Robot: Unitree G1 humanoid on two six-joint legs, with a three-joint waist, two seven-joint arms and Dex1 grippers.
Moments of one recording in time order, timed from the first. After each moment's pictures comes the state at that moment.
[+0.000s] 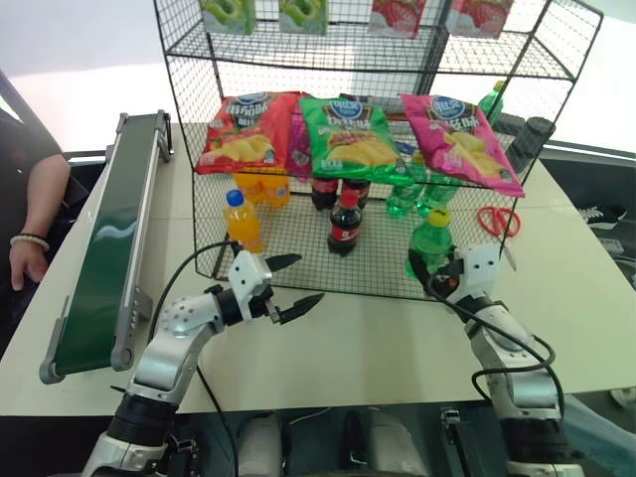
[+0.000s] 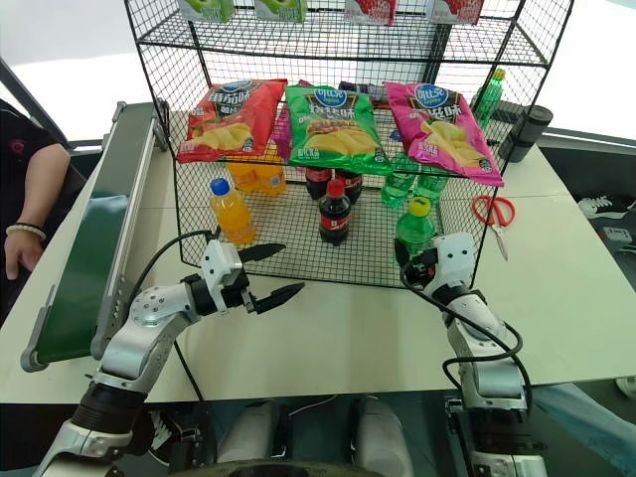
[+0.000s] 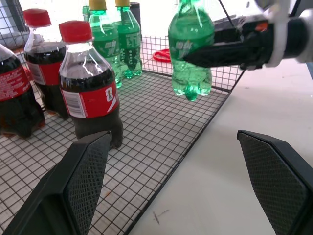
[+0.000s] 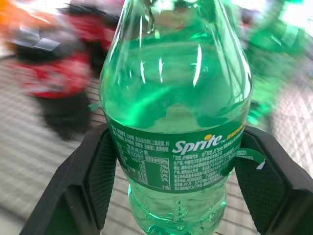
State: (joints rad) left arm -0.17 0.40 -0.13 -0.13 -0.30 0.12 -0.86; right arm -0.11 -0.29 -0.13 0.01 0.21 0.13 0.28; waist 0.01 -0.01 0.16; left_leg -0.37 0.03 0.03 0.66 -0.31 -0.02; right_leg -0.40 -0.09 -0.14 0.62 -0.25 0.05
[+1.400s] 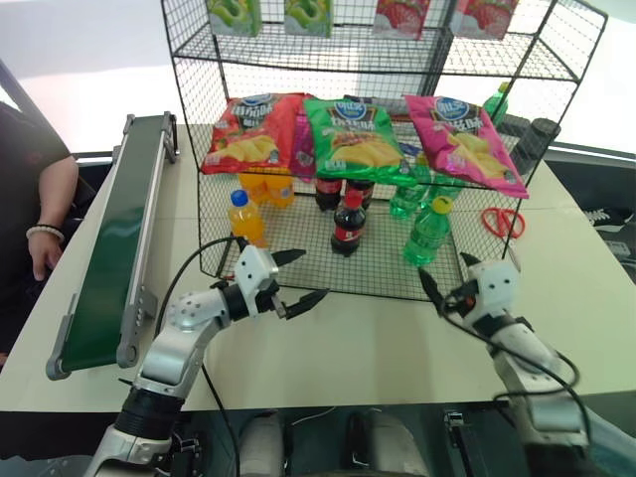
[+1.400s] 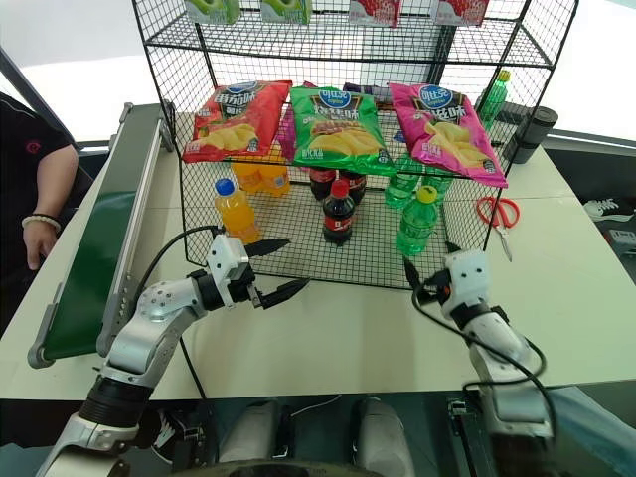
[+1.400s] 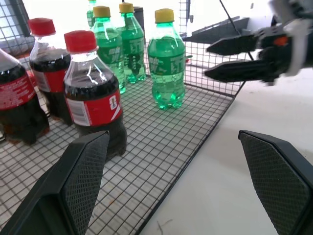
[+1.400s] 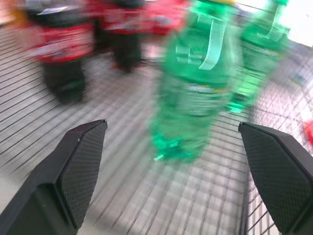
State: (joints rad) left arm -0.20 0.42 -0.12 -0.11 -0.29 0.15 -0.83; right arm 0.18 -0.45 -0.15 -0.30 0.21 0.12 0.46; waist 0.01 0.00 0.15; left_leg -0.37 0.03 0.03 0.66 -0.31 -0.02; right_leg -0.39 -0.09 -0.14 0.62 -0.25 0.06
